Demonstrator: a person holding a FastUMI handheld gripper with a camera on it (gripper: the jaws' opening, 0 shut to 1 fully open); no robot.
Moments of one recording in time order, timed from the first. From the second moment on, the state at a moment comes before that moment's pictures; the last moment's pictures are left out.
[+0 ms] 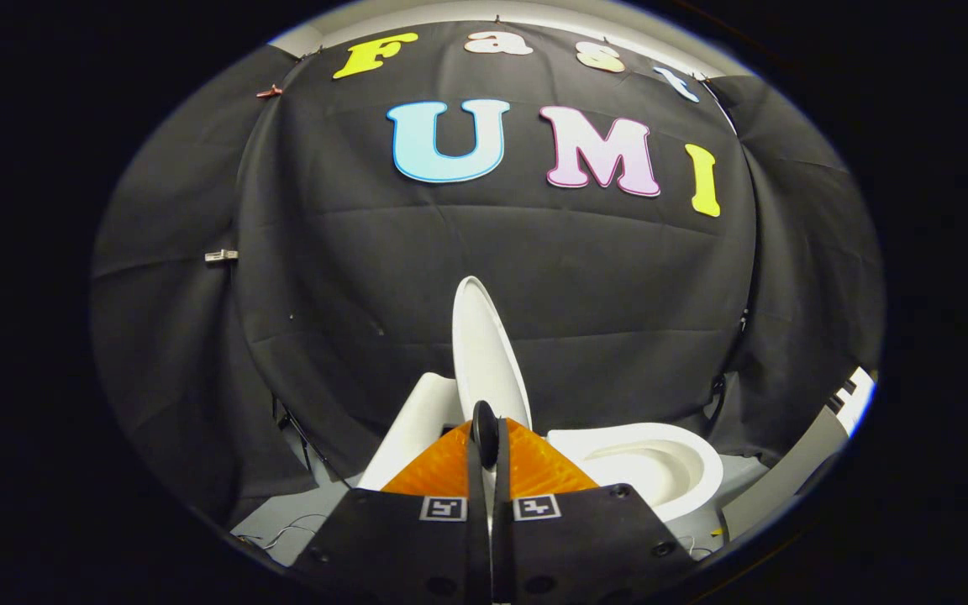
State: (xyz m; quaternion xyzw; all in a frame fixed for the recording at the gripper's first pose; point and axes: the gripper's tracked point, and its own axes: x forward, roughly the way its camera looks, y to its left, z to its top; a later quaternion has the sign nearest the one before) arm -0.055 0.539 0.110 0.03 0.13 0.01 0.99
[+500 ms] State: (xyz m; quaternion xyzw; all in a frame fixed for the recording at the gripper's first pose) arm -0.054 0.538 0.109 0.06 0.15 0.03 0.99
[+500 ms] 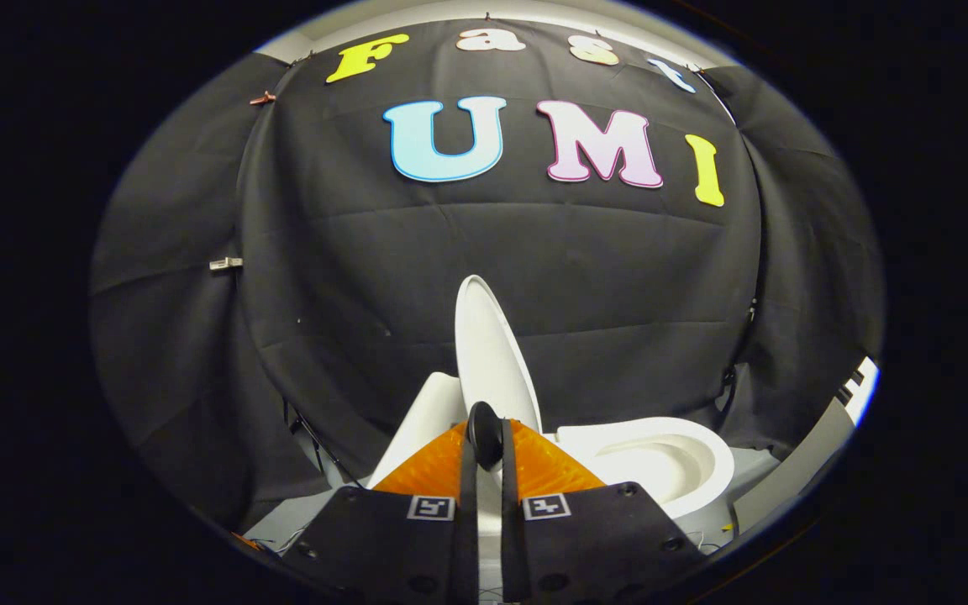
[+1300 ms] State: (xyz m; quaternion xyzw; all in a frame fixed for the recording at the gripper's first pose) arm -0.070 0.534 0.131 0.09 0.13 0.09 0.98
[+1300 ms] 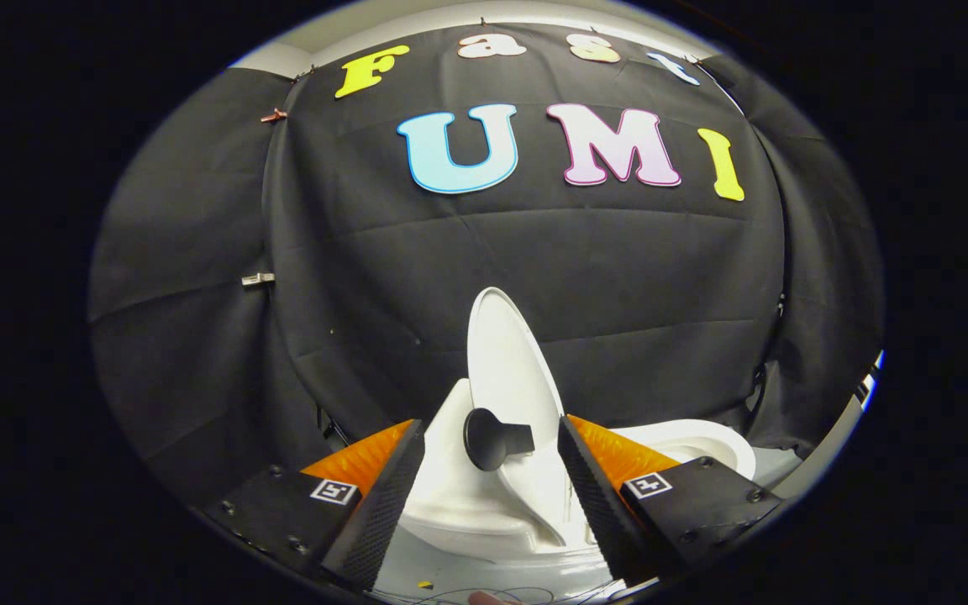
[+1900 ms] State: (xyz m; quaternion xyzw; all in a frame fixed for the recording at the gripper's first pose) arm -0.089 0.474 0.163 0.09 0.09 0.12 0.98
